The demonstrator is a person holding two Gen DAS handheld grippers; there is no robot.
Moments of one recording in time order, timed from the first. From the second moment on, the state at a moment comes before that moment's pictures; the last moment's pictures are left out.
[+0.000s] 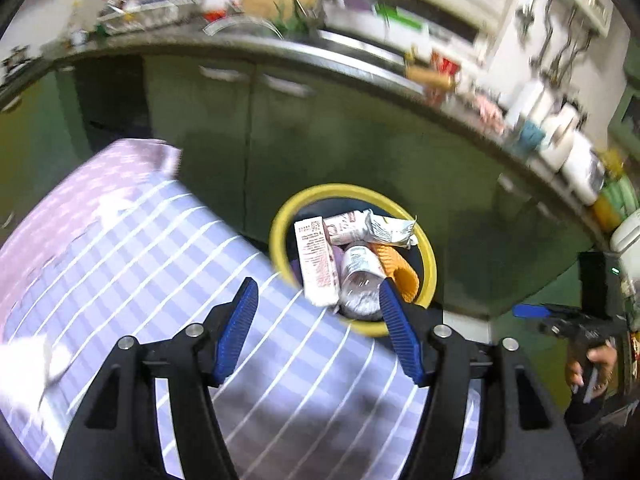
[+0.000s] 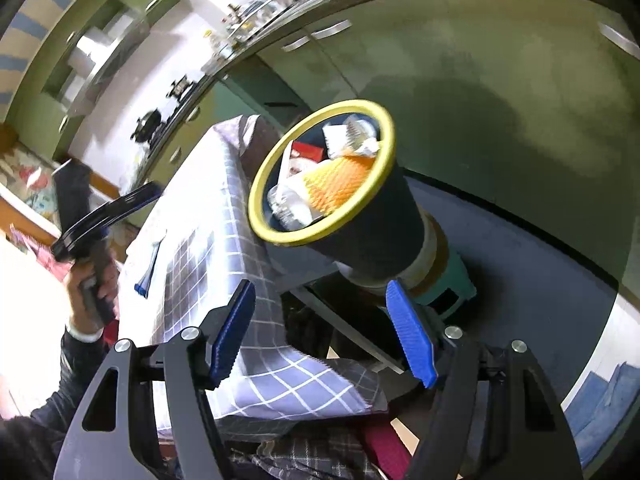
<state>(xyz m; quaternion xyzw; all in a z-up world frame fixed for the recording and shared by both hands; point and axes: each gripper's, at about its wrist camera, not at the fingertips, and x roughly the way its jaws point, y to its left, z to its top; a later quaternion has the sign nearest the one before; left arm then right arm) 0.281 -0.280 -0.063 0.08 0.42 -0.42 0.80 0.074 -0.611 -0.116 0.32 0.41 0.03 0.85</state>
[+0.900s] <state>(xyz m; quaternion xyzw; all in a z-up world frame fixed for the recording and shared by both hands) 0.276 0.065 -0.066 -0.16 0.27 -0.10 0.95 0.332 -0.182 -0.098 -0.02 0.57 0.23 0.79</state>
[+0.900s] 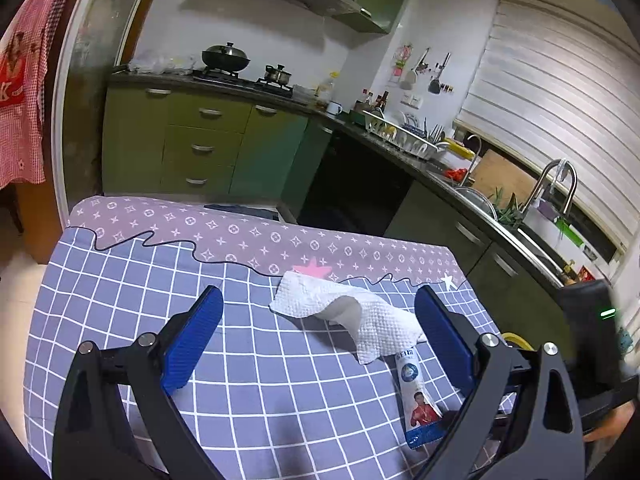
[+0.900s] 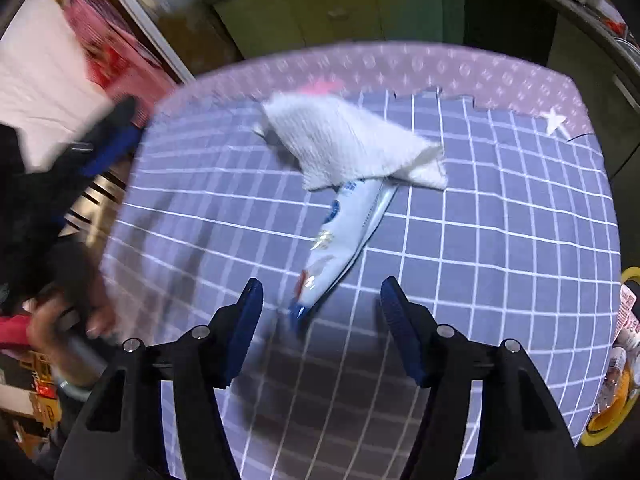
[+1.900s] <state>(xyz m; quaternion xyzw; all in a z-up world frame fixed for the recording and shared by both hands) 0.272 0.071 -0.067 -0.17 0.27 -0.10 0.94 0.255 -0.358 -0.058 0.06 0.51 0.13 0.85</state>
